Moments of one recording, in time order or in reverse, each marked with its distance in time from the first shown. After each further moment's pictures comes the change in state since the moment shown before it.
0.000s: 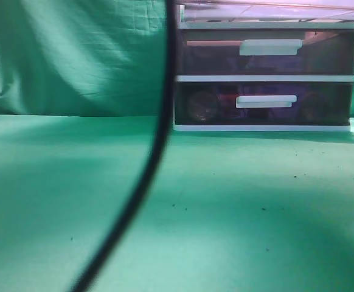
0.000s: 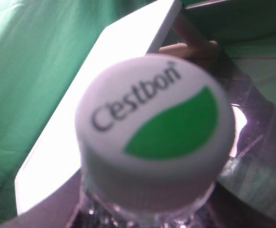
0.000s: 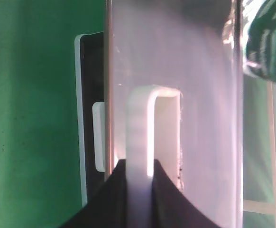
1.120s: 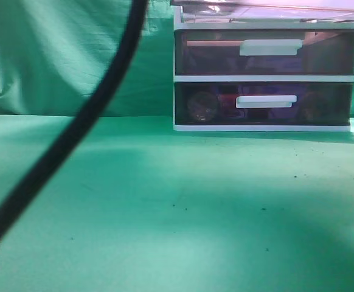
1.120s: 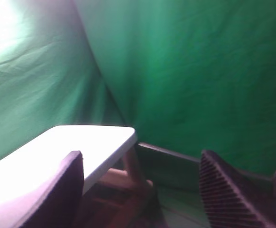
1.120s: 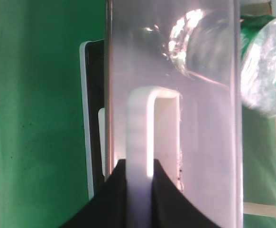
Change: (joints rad) left arm 0.090 0.086 -0.015 0.039 -0.574 -0.507; right arm 0.000 -0.002 0.006 -0.047 -0.012 0.074
